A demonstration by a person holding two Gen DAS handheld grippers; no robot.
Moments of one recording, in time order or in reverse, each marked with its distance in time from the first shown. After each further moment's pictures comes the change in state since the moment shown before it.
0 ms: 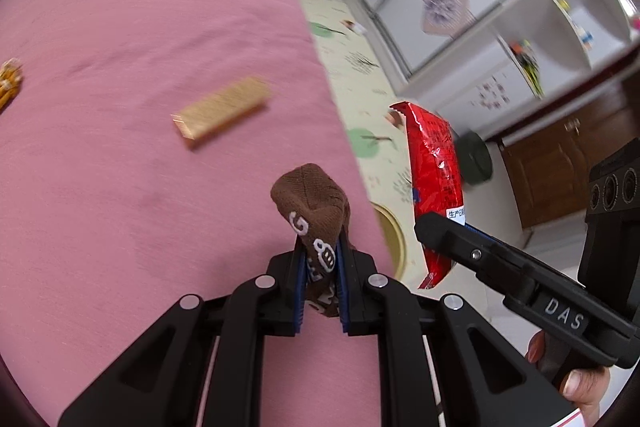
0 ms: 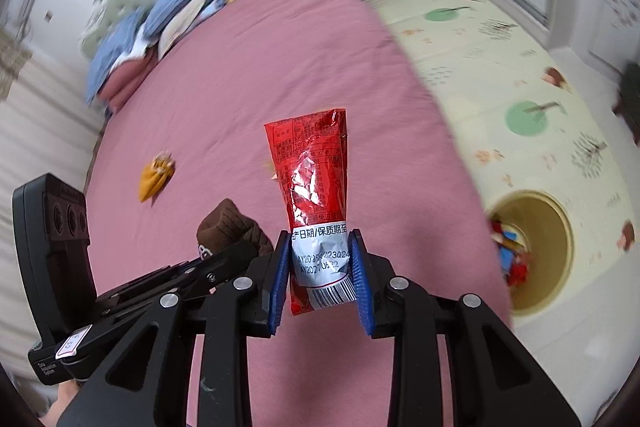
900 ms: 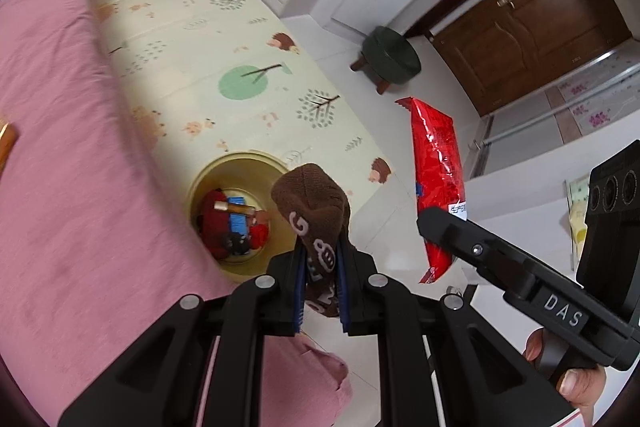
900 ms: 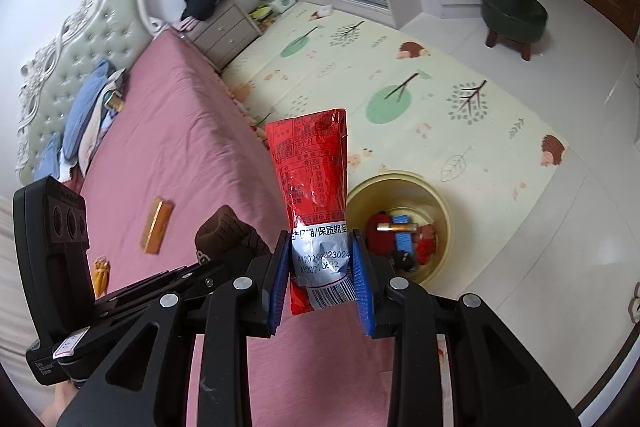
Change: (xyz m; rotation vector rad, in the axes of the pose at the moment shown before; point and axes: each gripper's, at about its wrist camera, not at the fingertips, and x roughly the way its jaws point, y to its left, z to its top) left arm 0.151 -0.236 -0.031 0.346 0.239 -0.141; right arm -0.116 -0.233 -0.055 0.372 -0.167 -0.178
